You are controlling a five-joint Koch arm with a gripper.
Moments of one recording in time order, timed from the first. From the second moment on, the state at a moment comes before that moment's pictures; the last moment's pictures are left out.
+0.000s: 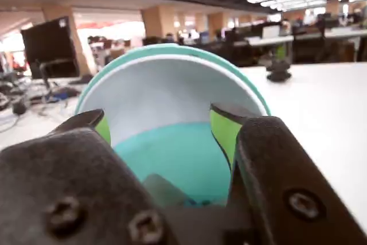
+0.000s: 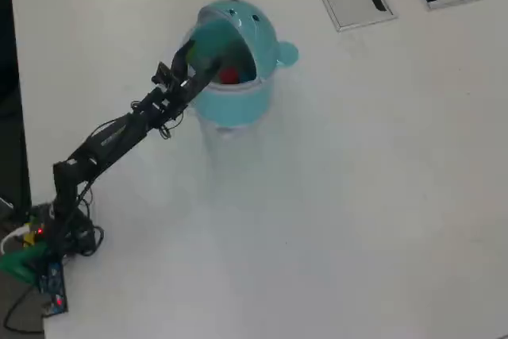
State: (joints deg) arm -28.1 75.8 75.5 -11.1 -82.7
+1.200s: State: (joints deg) arm -30.1 131.3 128.7 -11.1 -65.7
